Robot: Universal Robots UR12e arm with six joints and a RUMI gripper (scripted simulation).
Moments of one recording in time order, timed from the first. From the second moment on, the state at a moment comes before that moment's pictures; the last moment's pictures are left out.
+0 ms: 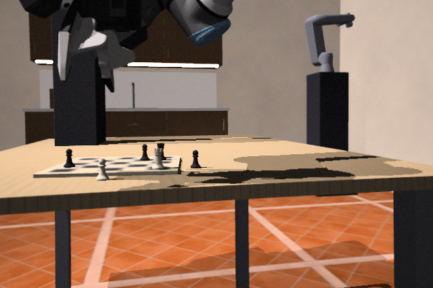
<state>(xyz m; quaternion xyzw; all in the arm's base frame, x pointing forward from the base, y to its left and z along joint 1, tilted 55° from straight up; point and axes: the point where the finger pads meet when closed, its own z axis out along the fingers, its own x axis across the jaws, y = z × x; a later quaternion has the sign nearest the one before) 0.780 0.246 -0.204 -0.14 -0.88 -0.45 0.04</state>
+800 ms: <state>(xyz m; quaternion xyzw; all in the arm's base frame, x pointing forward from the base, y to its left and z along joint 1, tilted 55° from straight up) 0.784 0.261 -0.210 0.28 -0.84 -0.42 -0.17</state>
